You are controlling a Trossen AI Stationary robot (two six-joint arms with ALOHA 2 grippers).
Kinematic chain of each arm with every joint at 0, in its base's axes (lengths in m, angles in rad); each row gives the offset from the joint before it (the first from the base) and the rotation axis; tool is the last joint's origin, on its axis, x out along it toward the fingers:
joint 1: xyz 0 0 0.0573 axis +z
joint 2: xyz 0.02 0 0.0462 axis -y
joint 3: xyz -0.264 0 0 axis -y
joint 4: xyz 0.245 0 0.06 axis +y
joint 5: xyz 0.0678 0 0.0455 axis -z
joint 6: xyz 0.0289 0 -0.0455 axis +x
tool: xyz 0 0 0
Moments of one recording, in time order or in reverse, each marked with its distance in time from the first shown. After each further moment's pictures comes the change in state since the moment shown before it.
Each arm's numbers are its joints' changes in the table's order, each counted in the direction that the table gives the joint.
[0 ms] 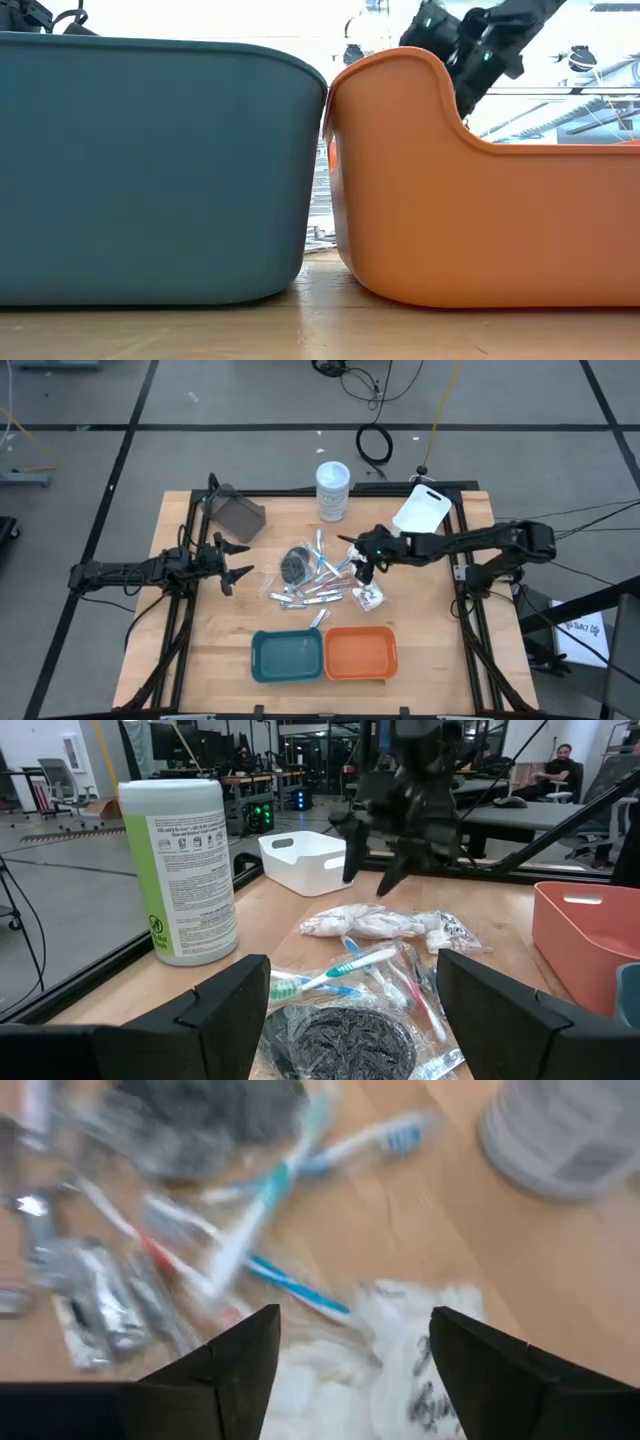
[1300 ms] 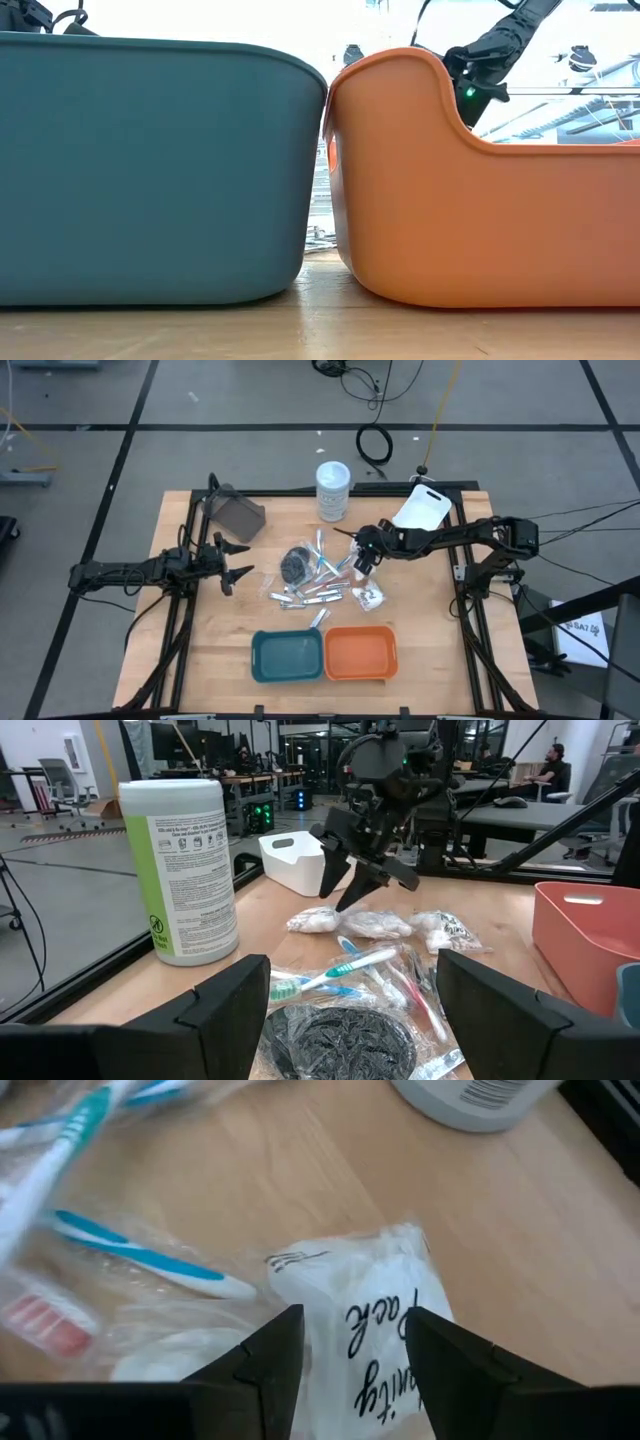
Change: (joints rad) left arm 0.000 0.000 0.000 0.000 -0.001 0.000; right arm -0.098 -0.111 -0.011 -0.005 0.104 -0.028
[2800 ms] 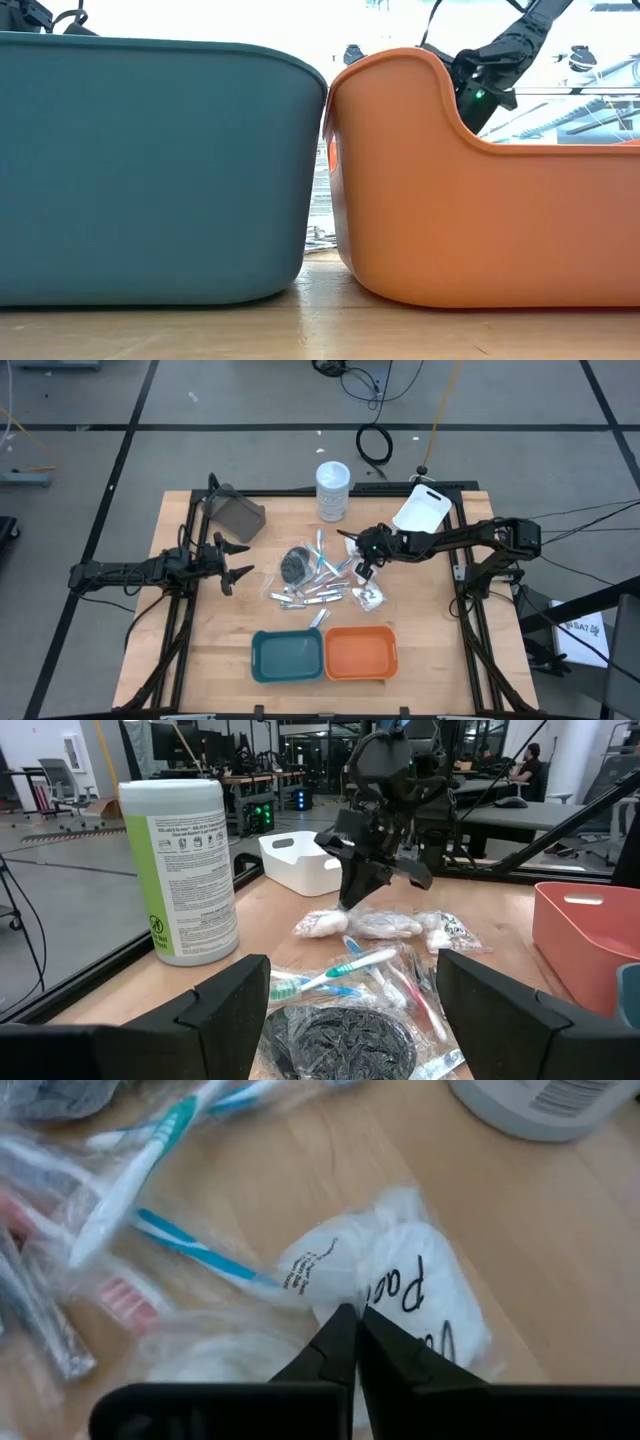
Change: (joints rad) left arm 0.000 0.000 0.000 0.000 0.000 0.000; right arm 0.004 0.038 -0.062 -0.110 -0.109 -0.019
